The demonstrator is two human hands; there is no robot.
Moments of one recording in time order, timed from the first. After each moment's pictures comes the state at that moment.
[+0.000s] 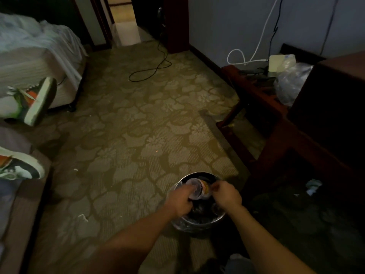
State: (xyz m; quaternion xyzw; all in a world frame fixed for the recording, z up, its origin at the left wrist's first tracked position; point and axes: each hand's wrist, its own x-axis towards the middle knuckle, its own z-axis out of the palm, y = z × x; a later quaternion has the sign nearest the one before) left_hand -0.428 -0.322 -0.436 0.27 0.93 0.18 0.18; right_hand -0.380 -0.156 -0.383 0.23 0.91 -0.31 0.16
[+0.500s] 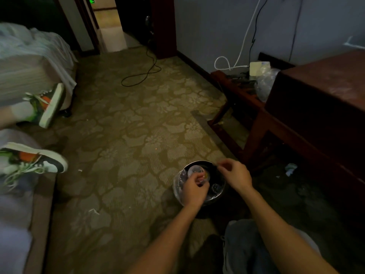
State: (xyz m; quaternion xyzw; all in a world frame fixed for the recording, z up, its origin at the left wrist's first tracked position) left_hand -0.319 -0.319 -0.355 0.01 0.82 0.55 0.12; right_hand -0.302 -0.174 -0.308 0.22 0.90 -0.38 -0.04
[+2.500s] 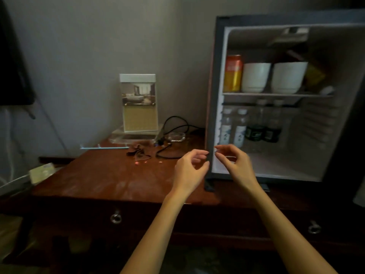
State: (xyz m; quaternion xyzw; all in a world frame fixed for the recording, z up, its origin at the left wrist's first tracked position) left_hand 0.009 -0.029 -0.004 0.64 0.50 0.57 0.15; right_hand 0.169 0.008 0.007 0.37 0.73 -0.18 -0.55
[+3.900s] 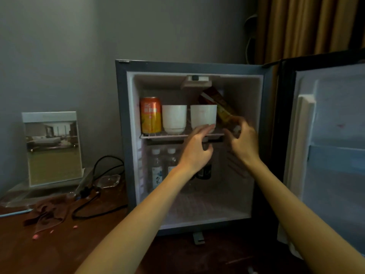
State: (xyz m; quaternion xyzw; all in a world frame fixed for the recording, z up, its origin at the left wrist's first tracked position) left_hand 0.215 0.092 0.148 0.79 0.31 0.53 0.06; right_hand 0.377 0.094 0.160 0.53 0.59 0.08 -0.60
